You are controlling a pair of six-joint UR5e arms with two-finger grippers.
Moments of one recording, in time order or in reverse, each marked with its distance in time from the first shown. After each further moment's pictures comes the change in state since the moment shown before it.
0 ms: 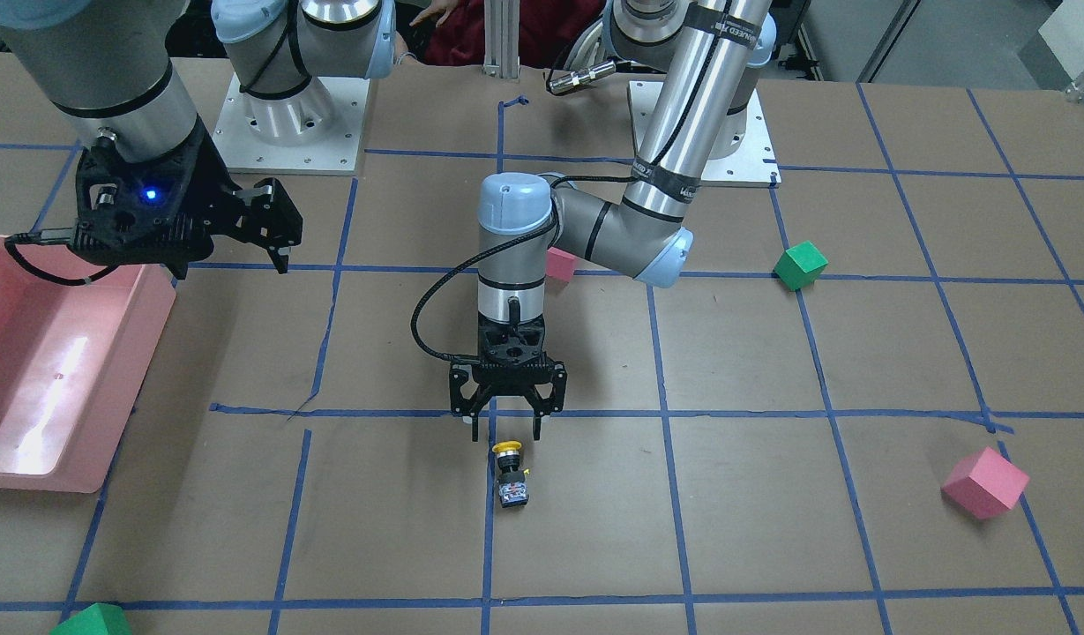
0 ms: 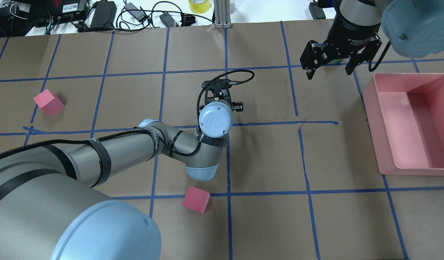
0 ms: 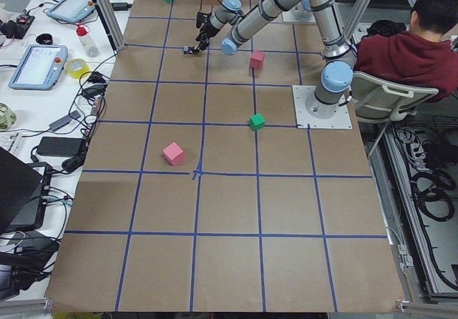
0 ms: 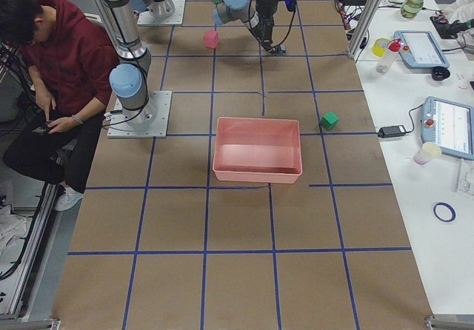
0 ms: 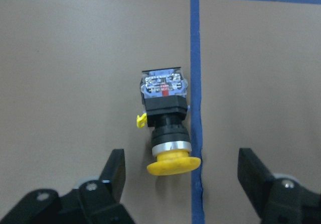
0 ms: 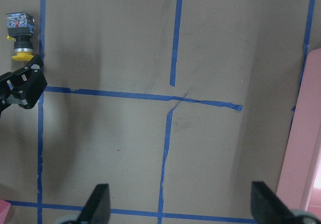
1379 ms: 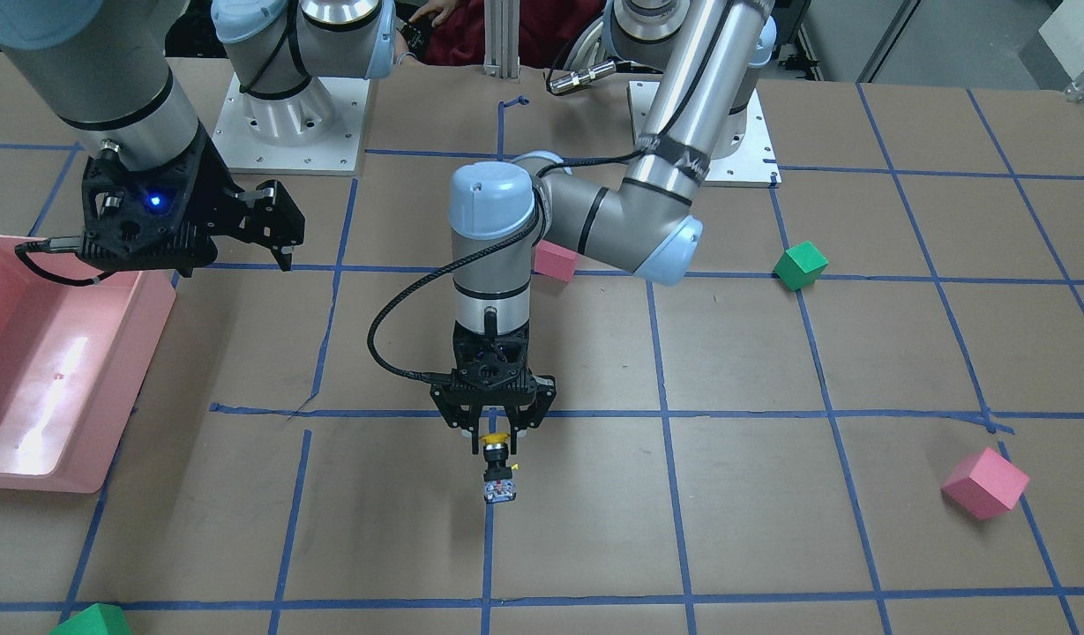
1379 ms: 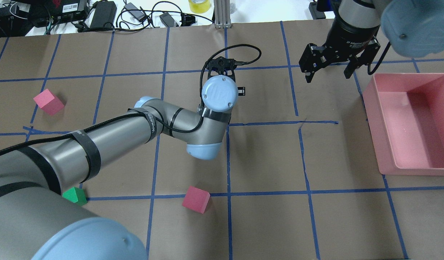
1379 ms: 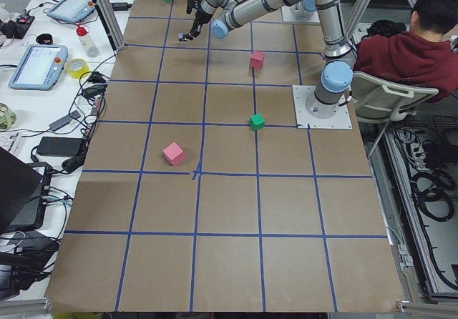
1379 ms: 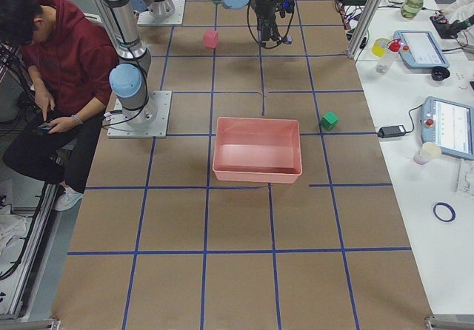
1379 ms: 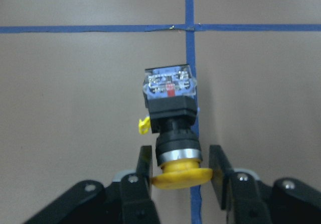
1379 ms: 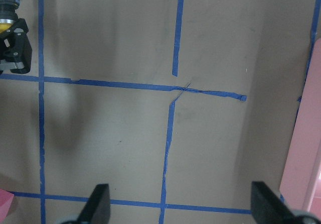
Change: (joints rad) left arm 0.012 0.138 0.226 -0.580 -0.076 0.012; right arm 0.002 0.001 0.002 0.021 0.008 0.003
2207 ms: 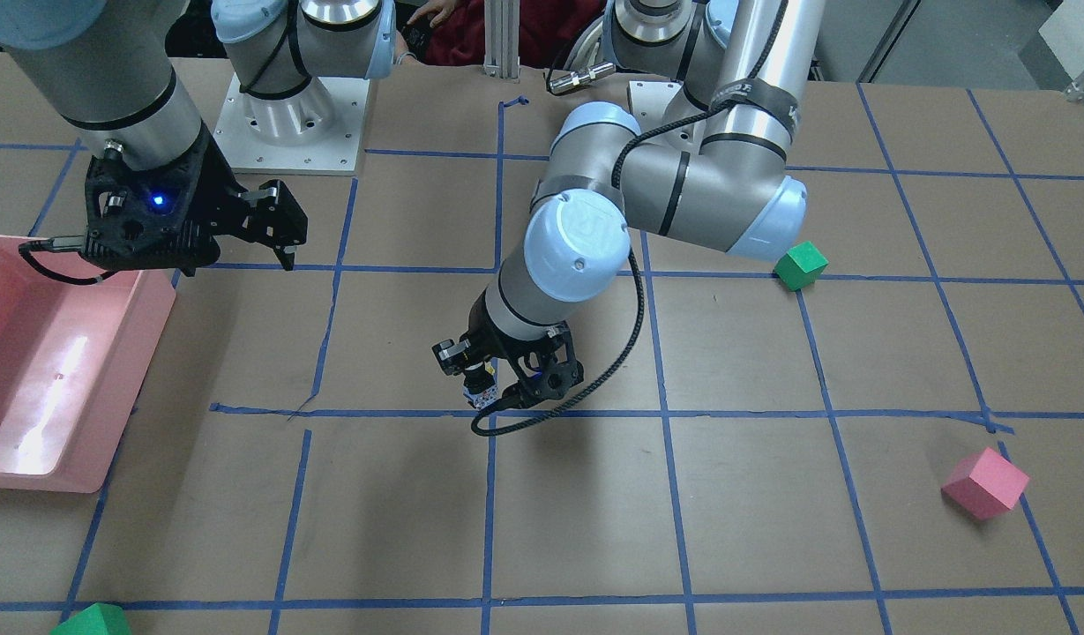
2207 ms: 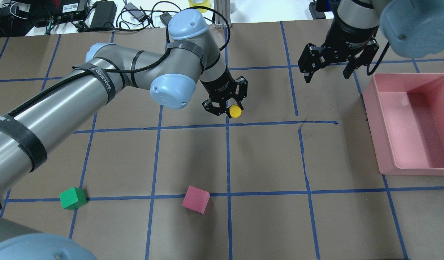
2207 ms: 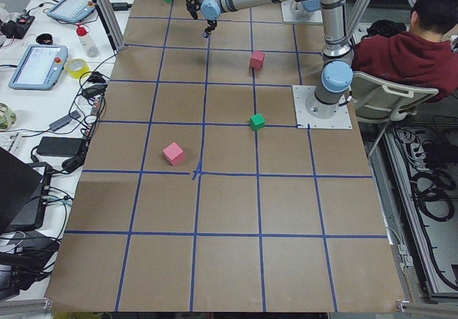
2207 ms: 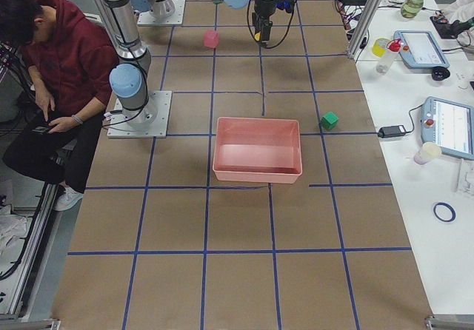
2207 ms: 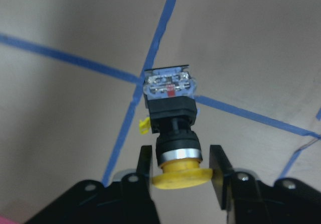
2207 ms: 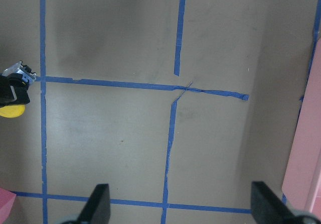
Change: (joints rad) left arm 0.148 0.051 0.108 -0.590 -0.581 -0.457; right arm 0.003 0.000 0.001 0.000 0.003 0.009
